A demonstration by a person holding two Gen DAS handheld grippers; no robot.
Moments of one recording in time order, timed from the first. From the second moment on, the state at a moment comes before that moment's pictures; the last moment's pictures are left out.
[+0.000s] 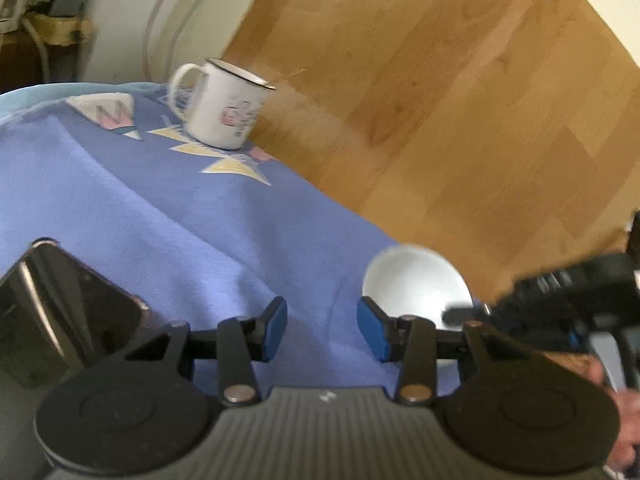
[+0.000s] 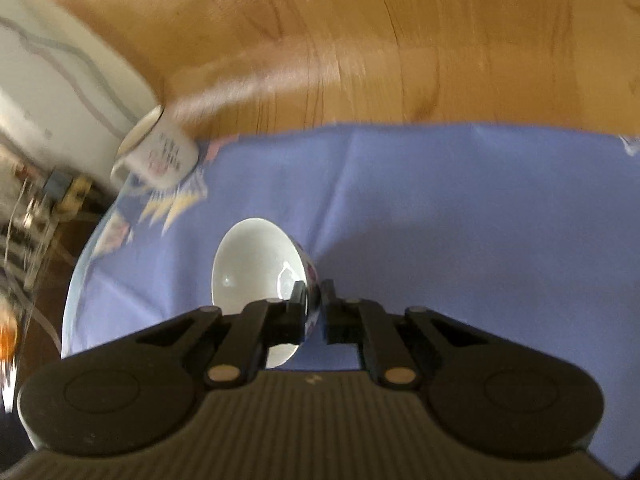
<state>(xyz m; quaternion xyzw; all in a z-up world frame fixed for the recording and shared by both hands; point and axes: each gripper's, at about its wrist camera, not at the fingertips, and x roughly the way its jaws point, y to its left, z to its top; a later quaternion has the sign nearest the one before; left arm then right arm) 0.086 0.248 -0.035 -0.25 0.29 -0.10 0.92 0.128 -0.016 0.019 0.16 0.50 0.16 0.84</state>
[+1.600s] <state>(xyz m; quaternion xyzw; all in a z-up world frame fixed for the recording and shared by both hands) 0.005 -0.061 0.028 -0.04 0.43 -0.34 0.84 -0.080 -0.274 0.040 0.23 0.42 0.04 0.88</state>
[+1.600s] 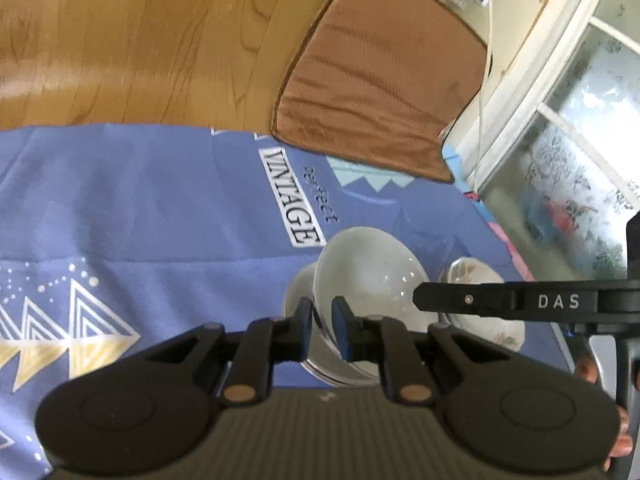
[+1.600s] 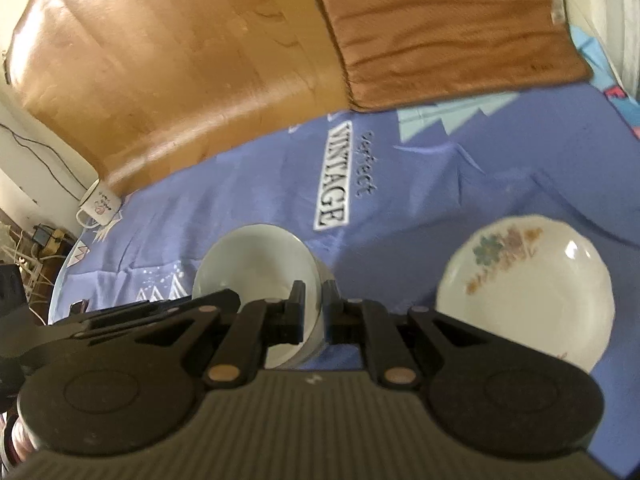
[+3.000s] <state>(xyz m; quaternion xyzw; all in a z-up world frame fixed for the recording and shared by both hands) -0.080 -0.017 0.052 0.06 0.28 -0.27 0.92 -0.220 -0.214 0.037 0.19 0.19 -0.03 0.96</state>
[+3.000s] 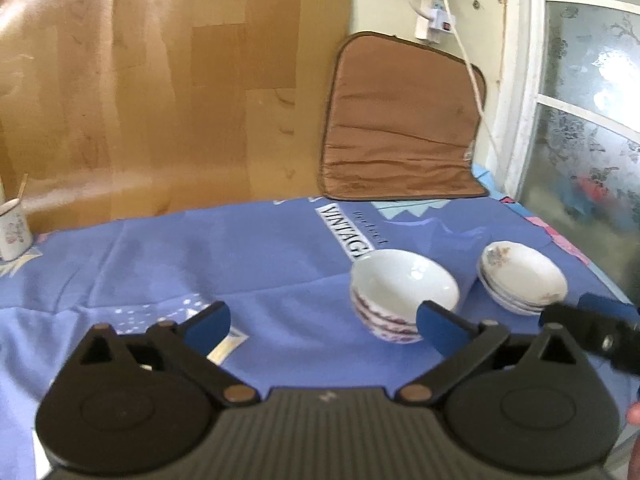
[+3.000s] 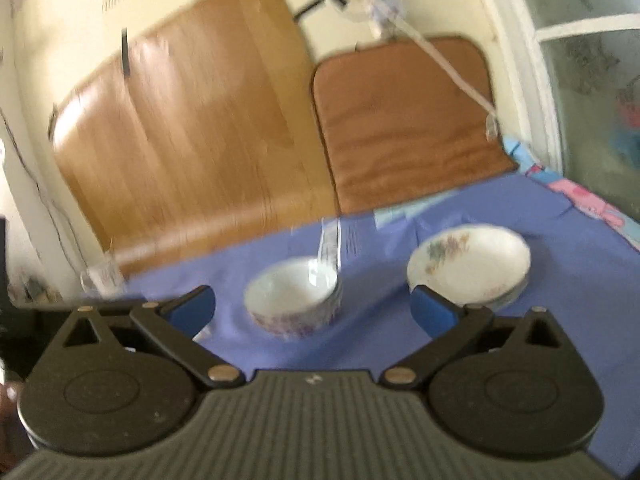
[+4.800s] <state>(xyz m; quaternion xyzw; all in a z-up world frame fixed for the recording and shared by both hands) -0.133 0.005 0.052 0.08 0.28 -0.21 0.93 -0.248 -0.194 0.030 0.19 0.23 -0.02 0.95</state>
